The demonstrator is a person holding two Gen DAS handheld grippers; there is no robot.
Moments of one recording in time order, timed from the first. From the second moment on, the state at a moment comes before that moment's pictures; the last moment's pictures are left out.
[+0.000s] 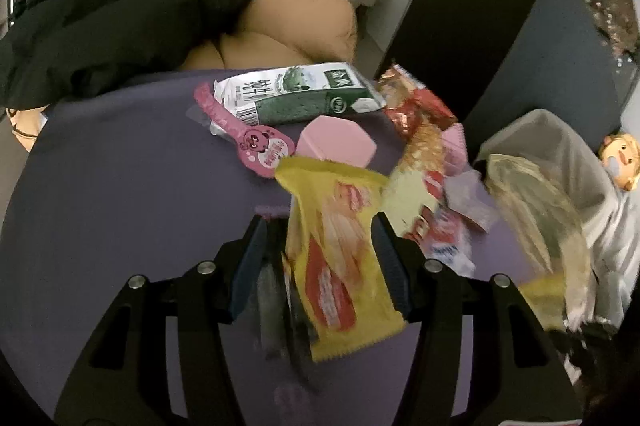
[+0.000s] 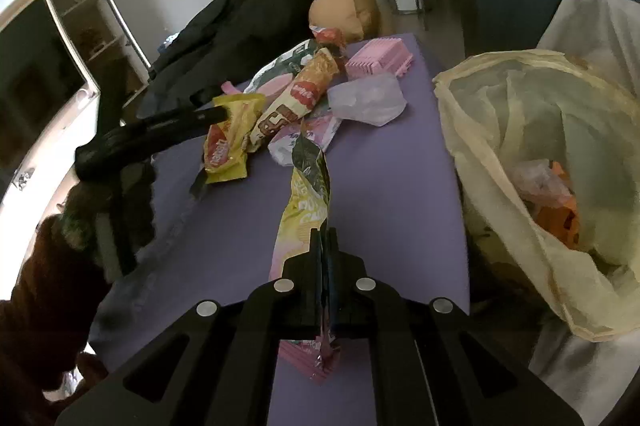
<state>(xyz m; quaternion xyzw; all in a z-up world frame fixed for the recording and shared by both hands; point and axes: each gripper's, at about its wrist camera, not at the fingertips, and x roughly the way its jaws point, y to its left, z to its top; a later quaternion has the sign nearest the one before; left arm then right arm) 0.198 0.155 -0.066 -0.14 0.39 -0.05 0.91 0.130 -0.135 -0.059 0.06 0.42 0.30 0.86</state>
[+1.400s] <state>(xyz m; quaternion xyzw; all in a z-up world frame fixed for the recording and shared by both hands) 0.116 0.085 0.036 -0.11 0.29 -0.08 0.95 0.127 -0.150 0.015 -0.02 0.32 0.27 0.91</state>
